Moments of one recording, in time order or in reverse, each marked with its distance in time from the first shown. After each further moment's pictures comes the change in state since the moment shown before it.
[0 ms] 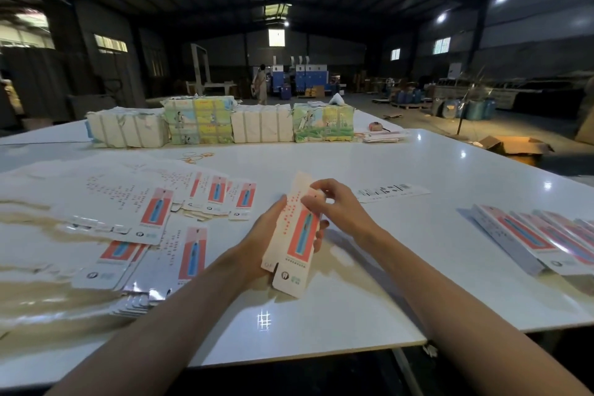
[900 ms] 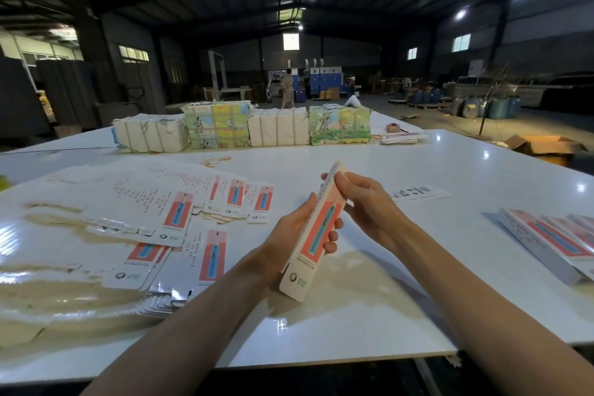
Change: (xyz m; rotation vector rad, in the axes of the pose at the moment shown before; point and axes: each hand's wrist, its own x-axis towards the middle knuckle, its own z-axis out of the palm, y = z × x) left_hand 0.001 0.004 0.011 0.116 -0.047 0.048; right_hand -0.003 -0.023 -0.012 0.552 -0.147 -0.009
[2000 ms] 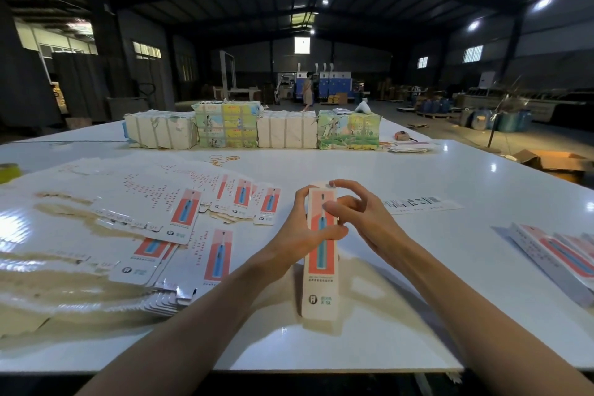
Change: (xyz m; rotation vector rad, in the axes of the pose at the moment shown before) left_hand -0.006 0.008 0.004 0.564 0.322 0.229; right_hand -0.006 0.014 0.009 -0.324 0.011 -0.020
